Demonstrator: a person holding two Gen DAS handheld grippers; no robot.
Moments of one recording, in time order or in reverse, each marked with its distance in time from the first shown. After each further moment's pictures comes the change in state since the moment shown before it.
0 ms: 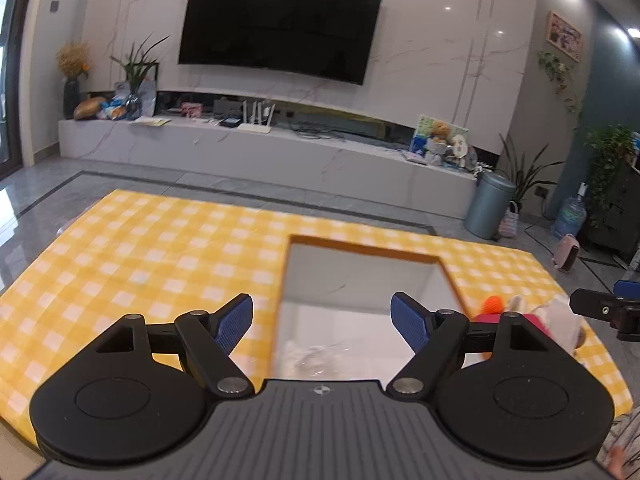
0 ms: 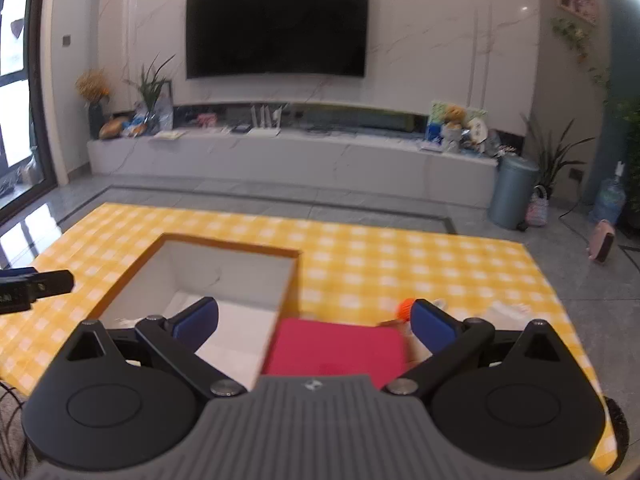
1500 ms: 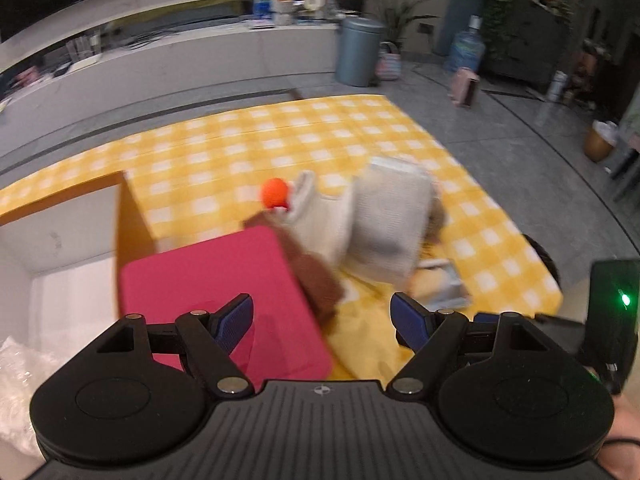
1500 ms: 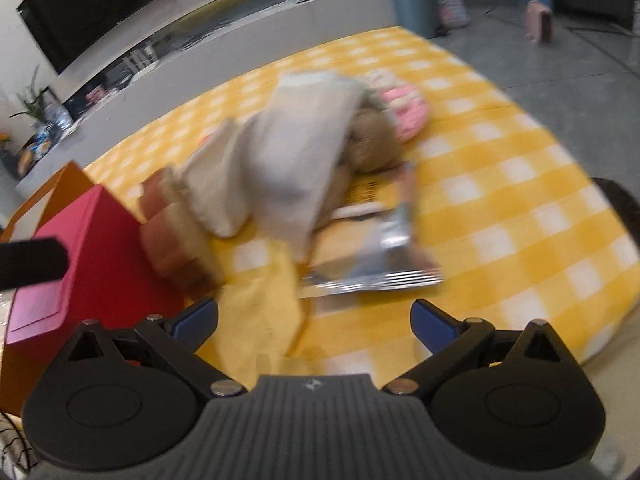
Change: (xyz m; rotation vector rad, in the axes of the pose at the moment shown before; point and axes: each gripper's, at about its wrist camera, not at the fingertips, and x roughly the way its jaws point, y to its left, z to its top) left arm 0.117 -0.251 -0.042 0.301 0.414 -0.210; right arm 0.085 -0.200 -0.130 0.461 0.382 -0.019
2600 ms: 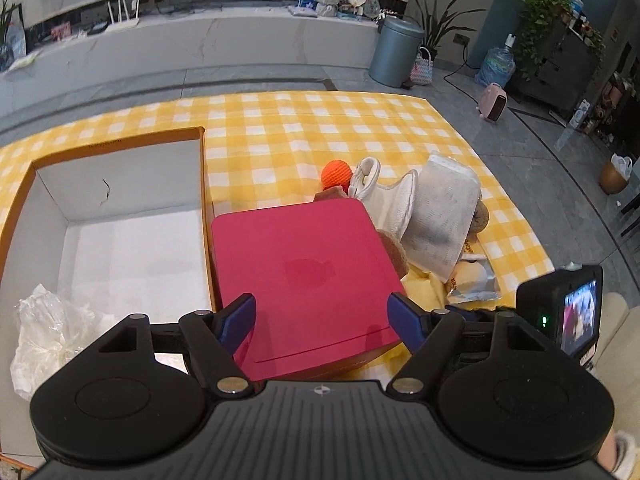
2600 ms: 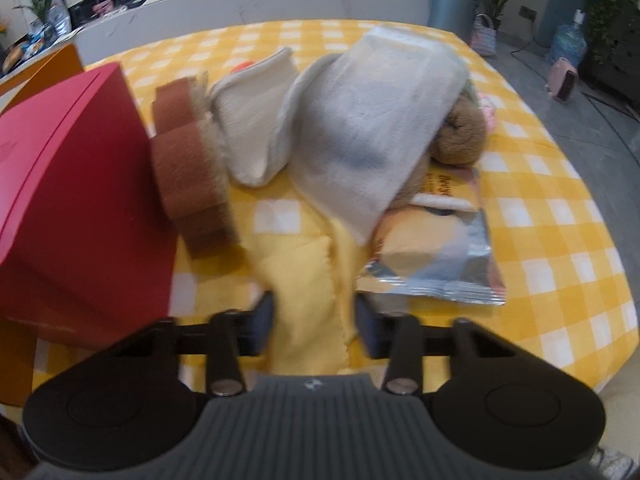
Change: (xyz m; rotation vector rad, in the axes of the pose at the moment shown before) left arm -0.022 0.064 -0.011 -0.116 0.031 -0.014; right arm 0.047 0.057 -0.017 -0.252 0.050 -0.195
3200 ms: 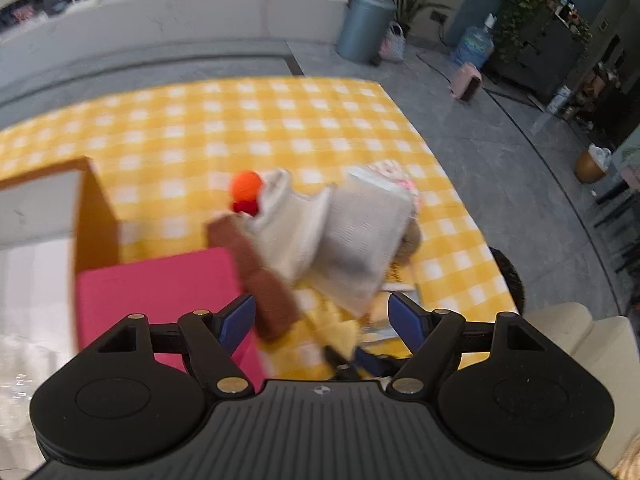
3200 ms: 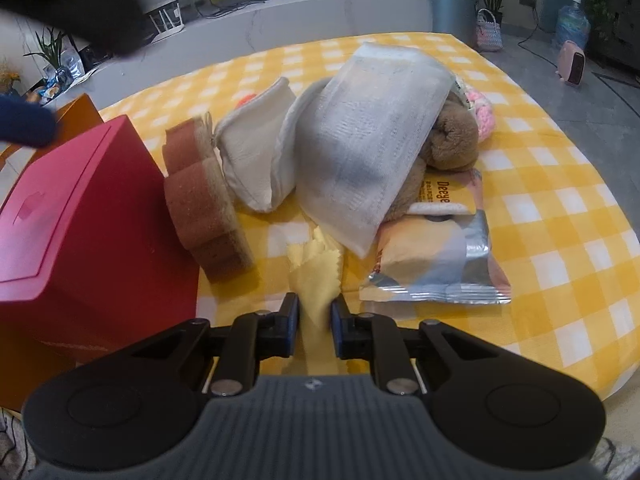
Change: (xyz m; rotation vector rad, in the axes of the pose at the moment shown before) left arm 0.052 -0.076 0.053 -0.009 0.121 -0.097; right arm -0.006 -0.018 0.003 0.080 -0.046 0.130
